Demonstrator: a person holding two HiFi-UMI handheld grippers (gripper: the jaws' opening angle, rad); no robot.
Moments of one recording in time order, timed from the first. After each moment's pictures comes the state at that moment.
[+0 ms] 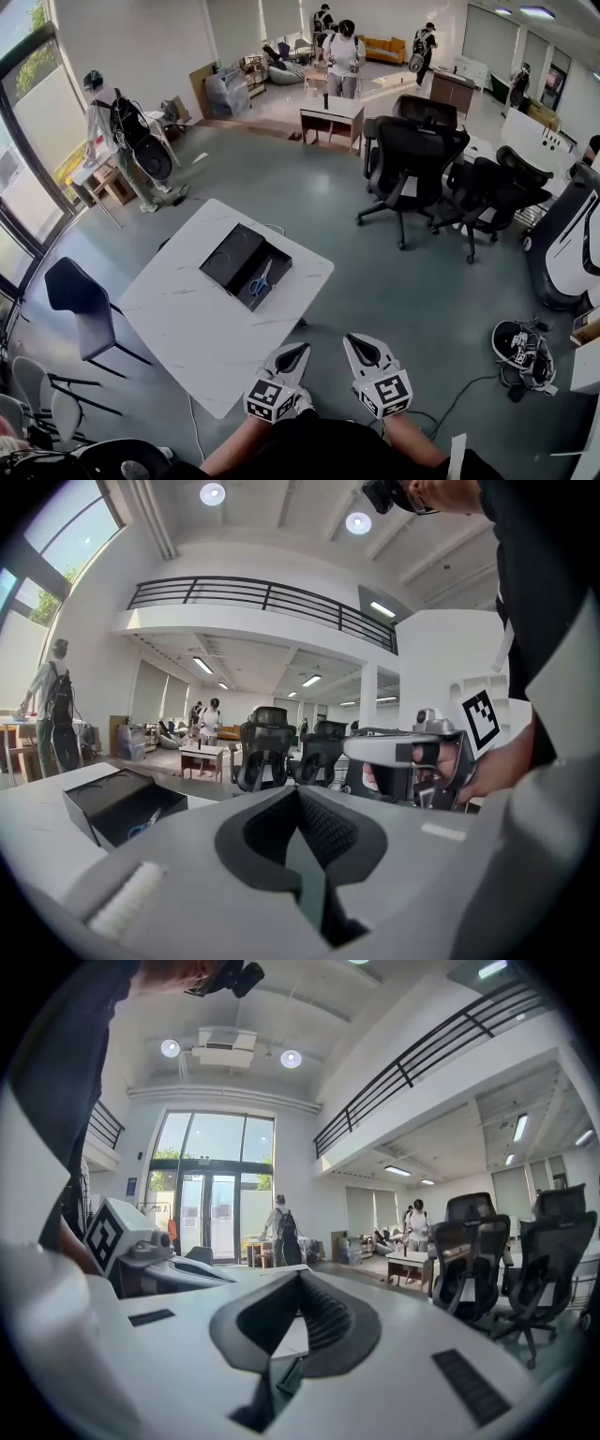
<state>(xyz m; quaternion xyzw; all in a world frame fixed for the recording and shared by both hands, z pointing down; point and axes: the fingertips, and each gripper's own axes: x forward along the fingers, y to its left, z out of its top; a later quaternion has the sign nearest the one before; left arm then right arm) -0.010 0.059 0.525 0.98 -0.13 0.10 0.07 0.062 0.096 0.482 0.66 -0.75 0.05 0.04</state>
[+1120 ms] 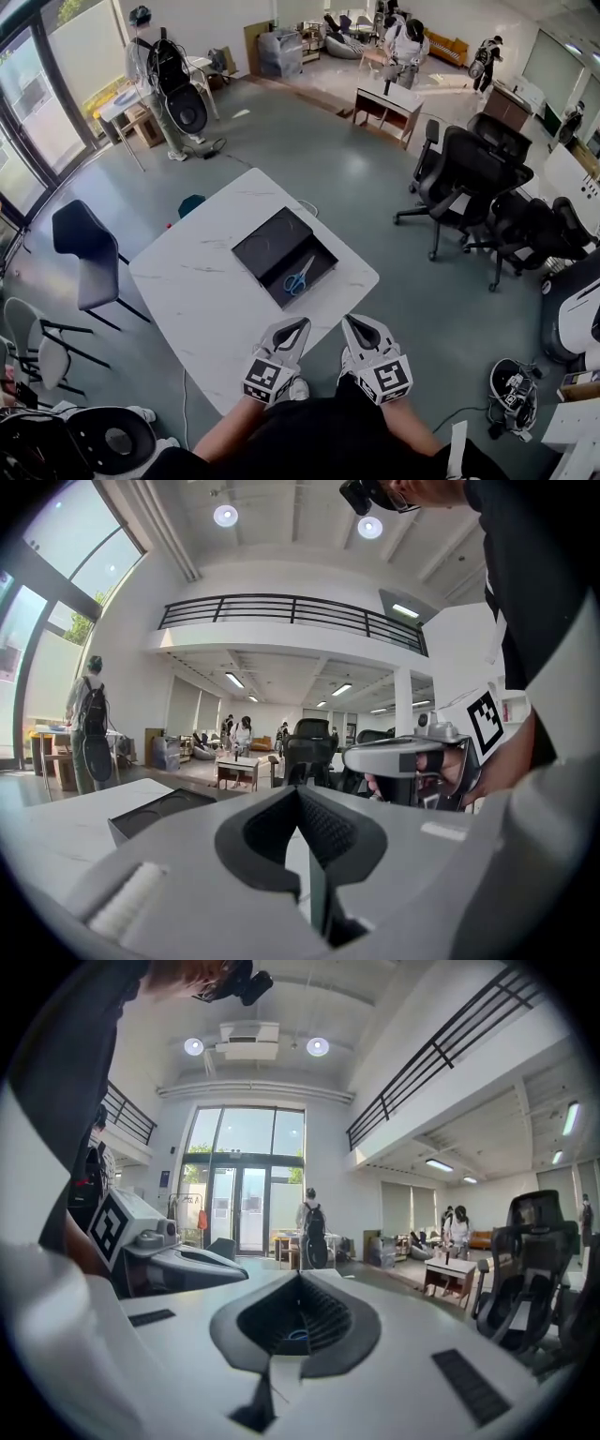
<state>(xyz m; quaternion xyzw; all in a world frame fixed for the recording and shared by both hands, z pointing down) -0.053 -0.090 0.521 0.97 -0.23 0.07 0.05 0.015 -0.065 0.488 0.57 -0.81 0.03 0.07</state>
